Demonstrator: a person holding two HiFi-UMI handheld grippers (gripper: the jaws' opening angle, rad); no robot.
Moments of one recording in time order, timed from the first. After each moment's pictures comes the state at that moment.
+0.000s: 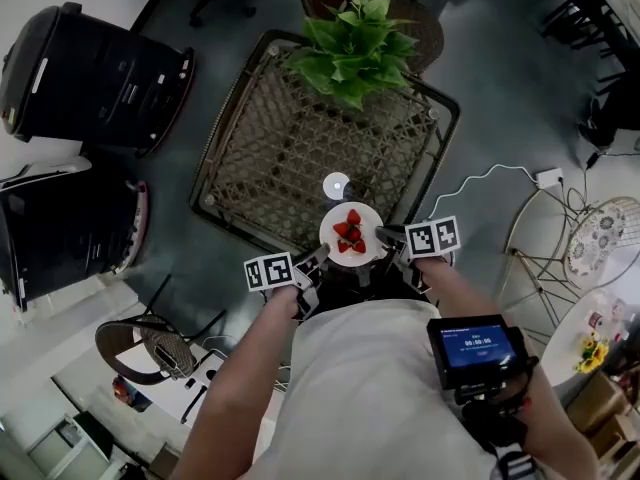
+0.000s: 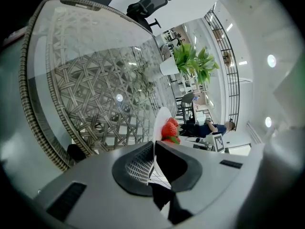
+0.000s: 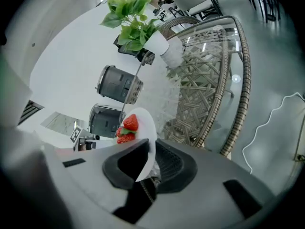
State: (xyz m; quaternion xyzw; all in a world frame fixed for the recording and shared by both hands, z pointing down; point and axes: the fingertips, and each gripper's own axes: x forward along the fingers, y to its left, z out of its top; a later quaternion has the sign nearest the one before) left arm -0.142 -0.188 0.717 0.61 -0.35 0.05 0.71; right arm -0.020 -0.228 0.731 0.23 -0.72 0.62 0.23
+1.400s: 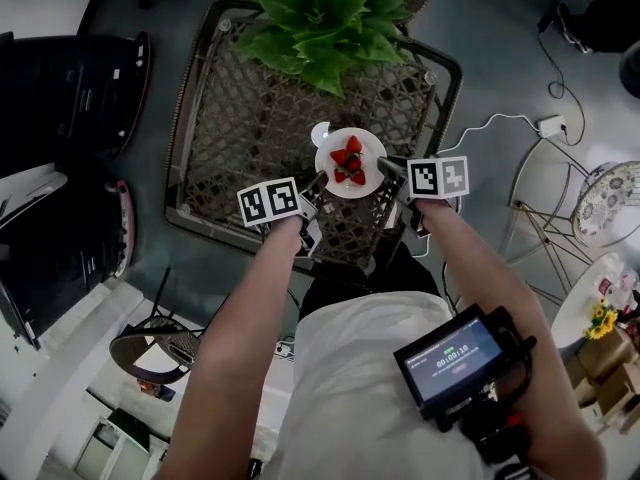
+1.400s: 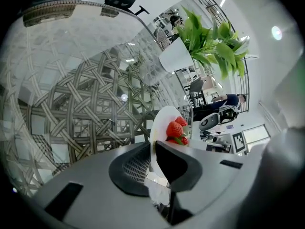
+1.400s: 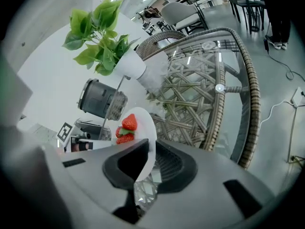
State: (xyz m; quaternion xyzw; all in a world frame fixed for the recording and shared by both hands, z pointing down) left arm -0.120 -0.338 0.785 0.63 -0.36 0.16 0.67; right arm 0.007 -0.356 0.783 0.34 -0.69 0.60 0.21
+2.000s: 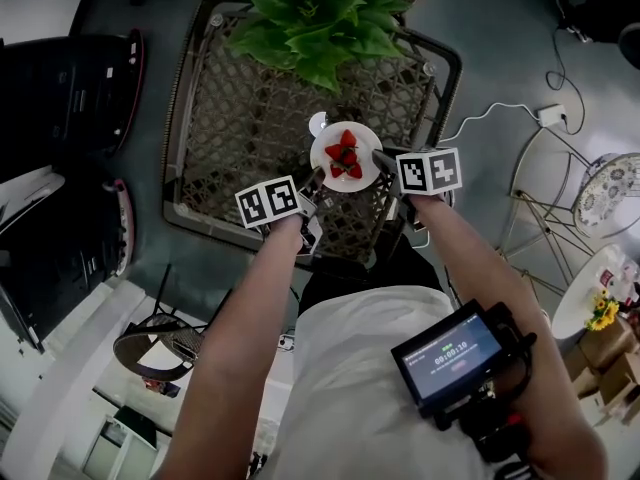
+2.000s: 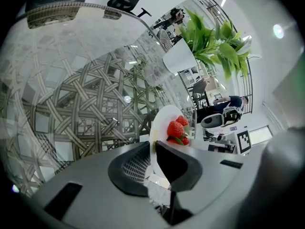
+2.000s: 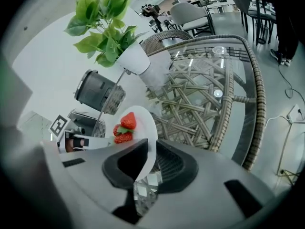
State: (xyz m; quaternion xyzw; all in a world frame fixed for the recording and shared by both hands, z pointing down) left arm -0.123 -0.335 0.789 0.62 -0.38 0.17 0.66; right arm 0.002 -0.358 0.787 0.34 -0.71 0.56 0.26
